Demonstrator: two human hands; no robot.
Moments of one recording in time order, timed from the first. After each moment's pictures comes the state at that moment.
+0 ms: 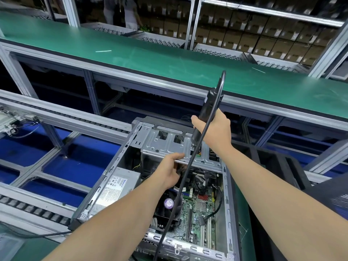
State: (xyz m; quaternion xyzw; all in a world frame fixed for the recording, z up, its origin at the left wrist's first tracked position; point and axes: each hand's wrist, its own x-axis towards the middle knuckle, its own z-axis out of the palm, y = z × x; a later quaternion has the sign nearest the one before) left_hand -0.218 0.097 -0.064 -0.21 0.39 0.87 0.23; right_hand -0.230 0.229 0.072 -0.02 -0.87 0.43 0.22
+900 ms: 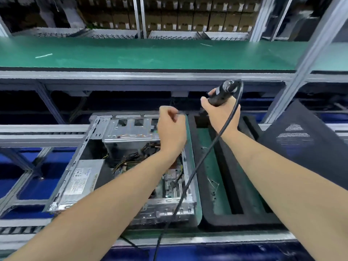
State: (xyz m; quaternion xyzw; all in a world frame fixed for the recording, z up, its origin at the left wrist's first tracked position) left_hand -0.126 0.201 0.053 0.06 0.72 0.67 -0.13; right_hand -0.127 0.355 0.078 -0.16 -0.81 0.46 0.33
